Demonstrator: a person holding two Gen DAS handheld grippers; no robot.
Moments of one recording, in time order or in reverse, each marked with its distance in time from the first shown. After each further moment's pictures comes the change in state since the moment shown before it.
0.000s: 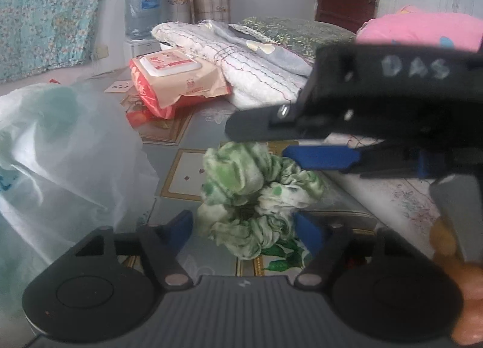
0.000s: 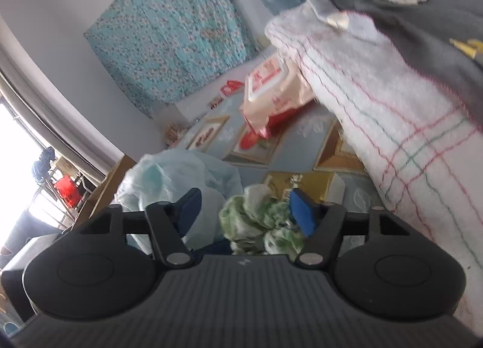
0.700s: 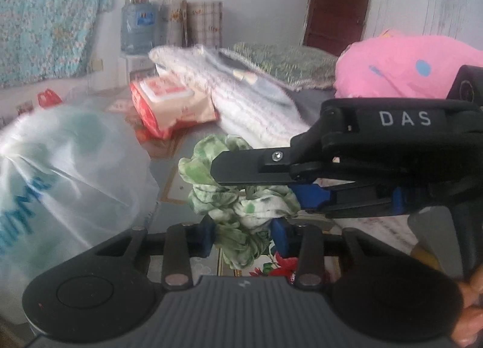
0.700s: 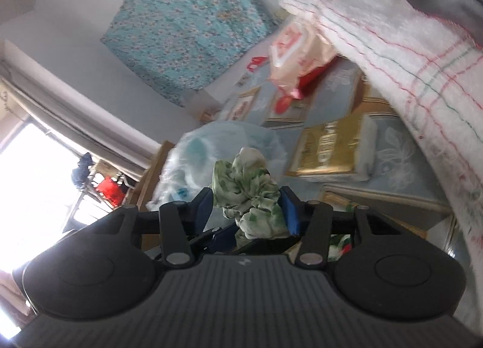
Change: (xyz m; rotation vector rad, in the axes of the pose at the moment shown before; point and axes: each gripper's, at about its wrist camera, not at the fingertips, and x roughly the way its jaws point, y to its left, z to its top) left arm -0.062 -0.007 0.000 -0.018 -0.082 -0.042; right arm -0.029 0.020 -0.020 0.105 0.075 0.182
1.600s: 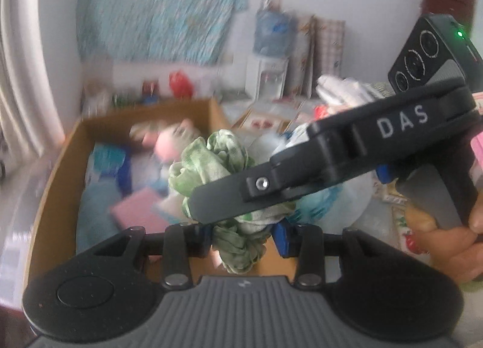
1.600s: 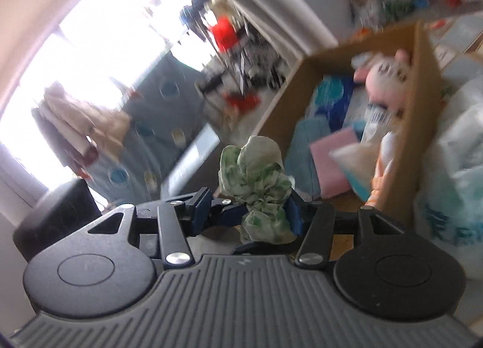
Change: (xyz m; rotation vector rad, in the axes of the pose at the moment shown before) left arm -0.219 0.181 -0.001 -0.244 0.057 0.352; right arm 0.187 0.293 -0.059 -0.380 0.670 0.334
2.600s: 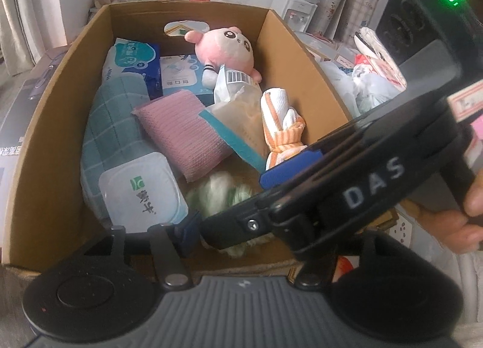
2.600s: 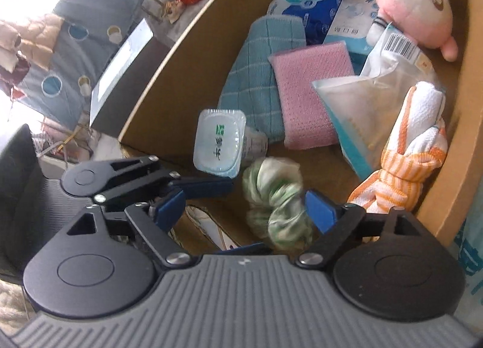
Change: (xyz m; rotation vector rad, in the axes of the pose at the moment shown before) left arm 0.029 0.089 -0.046 -0.166 0.256 -0.052; right arm 0.129 -0.017 0.006 -0.056 0.405 -0.254
